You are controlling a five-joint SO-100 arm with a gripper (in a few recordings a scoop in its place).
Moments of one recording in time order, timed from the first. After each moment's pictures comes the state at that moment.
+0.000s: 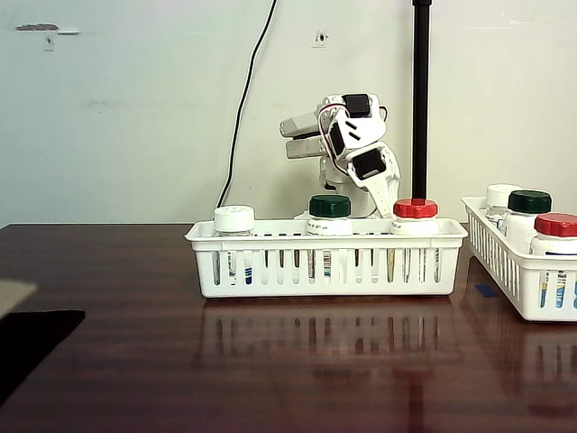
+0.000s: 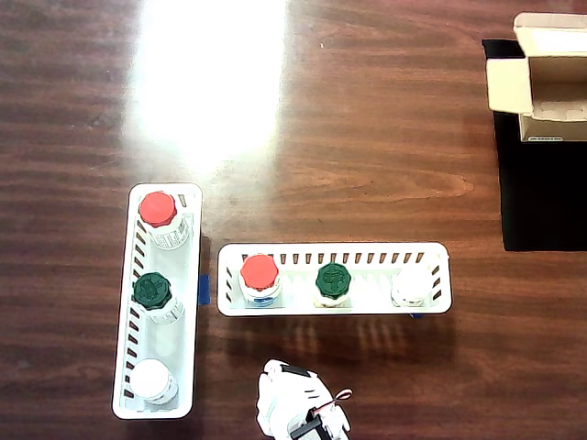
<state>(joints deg) -23.0 192.0 169.8 64.8 43.1</state>
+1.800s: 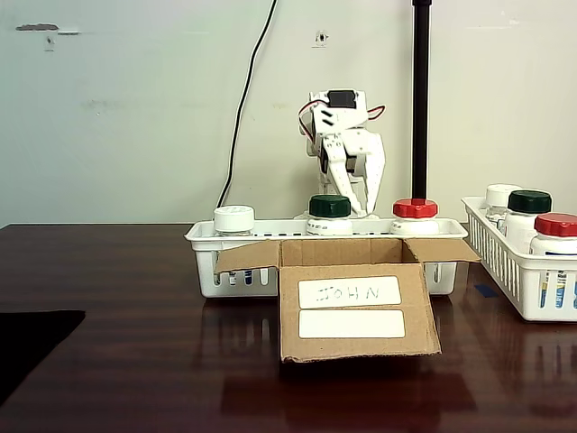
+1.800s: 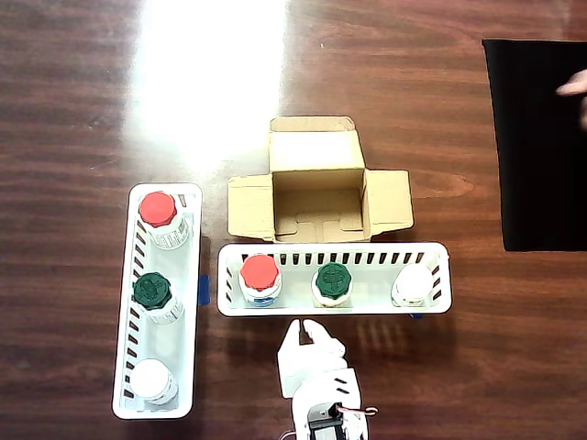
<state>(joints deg) 0.7 192.0 163.6 52.4 91.2</state>
